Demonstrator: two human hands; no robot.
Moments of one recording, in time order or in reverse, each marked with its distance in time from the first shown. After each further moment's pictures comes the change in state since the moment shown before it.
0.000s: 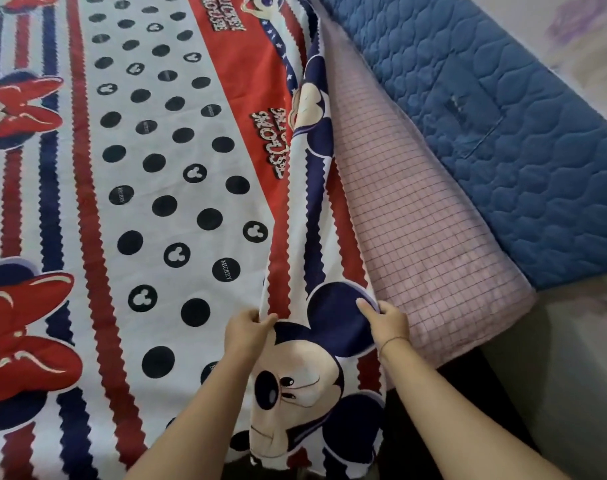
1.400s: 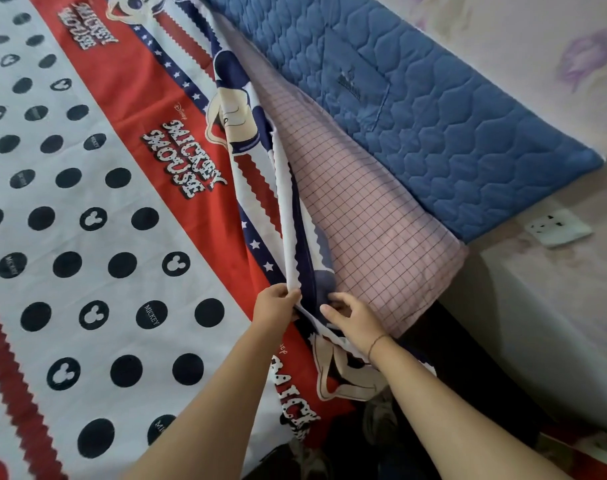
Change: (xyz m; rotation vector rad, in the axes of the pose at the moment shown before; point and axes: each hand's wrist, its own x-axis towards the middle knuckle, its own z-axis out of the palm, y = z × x) left_hand -0.004 0.111 0.115 -0.113 -0.326 0.069; right_hand 0.013 0.019 -0.060 0.081 -0.255 -0.075
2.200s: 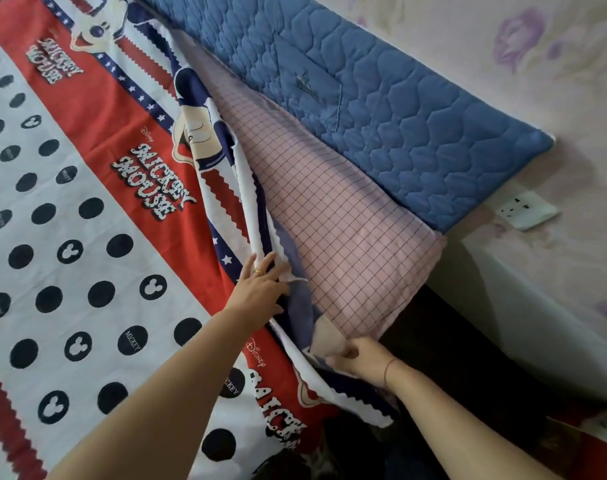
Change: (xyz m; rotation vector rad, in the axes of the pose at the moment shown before) left_hand 0.024 0.046 0.002 1.653 -0.221 0.734; right_hand -0.026 0.047 -0.044 -0.177 -0.243 0.208
